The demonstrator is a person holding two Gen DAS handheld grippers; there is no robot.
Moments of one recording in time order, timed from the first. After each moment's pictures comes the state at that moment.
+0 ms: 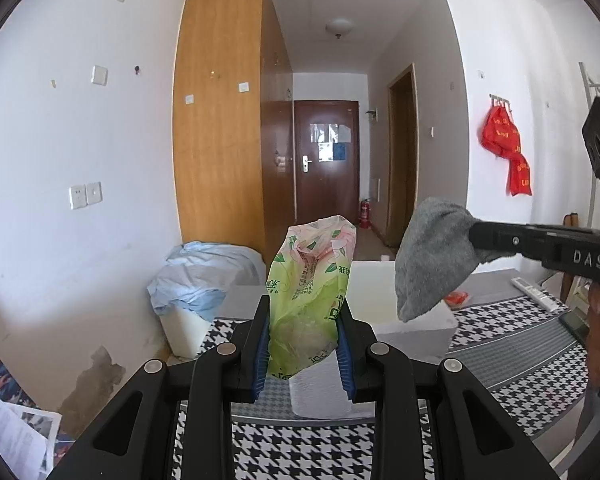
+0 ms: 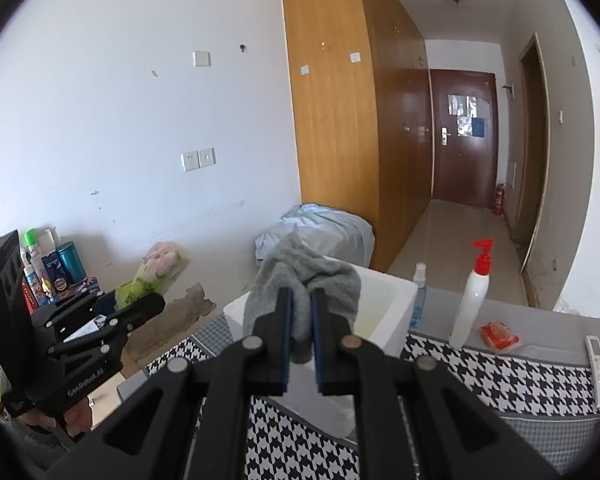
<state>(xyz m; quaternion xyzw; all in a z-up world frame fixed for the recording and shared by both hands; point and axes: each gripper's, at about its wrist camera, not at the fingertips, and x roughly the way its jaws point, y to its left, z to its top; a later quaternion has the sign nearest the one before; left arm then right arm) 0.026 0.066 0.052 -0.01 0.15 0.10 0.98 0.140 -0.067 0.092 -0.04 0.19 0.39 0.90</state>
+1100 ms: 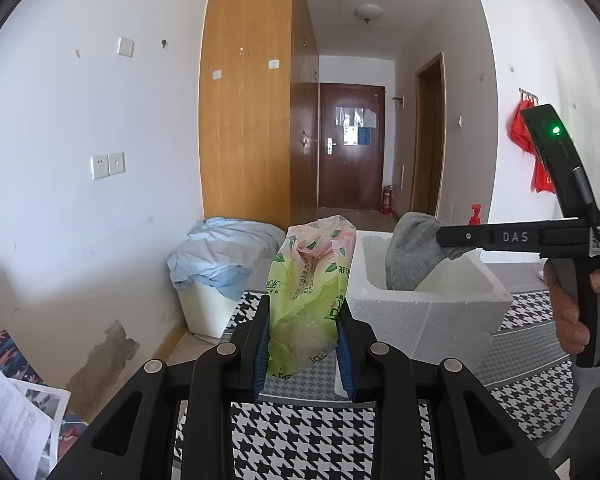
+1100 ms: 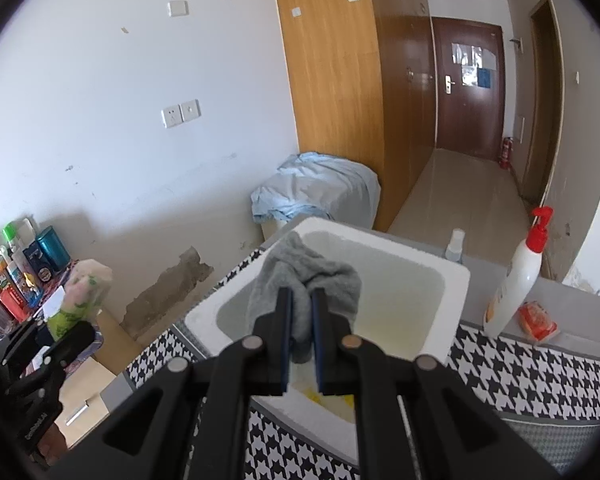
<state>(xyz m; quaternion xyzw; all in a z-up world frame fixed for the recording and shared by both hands) 0.025 0.103 0.028 -0.03 0.18 0.14 0.97 0.210 0.006 0.056 -0.06 0.29 0.38 0.87</state>
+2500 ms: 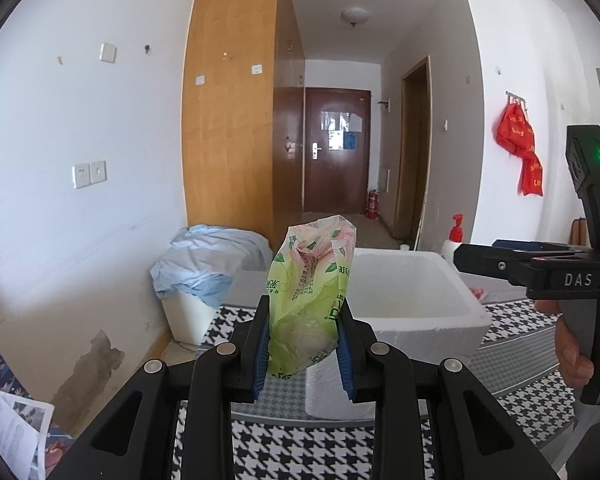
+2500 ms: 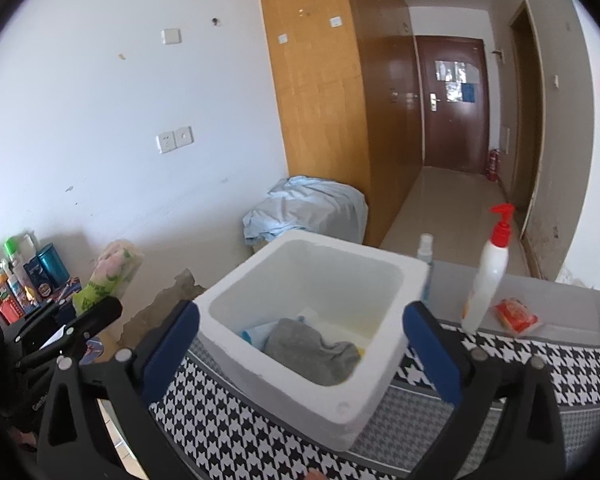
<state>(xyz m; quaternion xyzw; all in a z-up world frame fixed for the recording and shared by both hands) 0.048 0.090 0.037 -0.03 0.17 0.11 0.98 0.193 -0.039 0.065 -0.03 0.25 0.37 0.90</state>
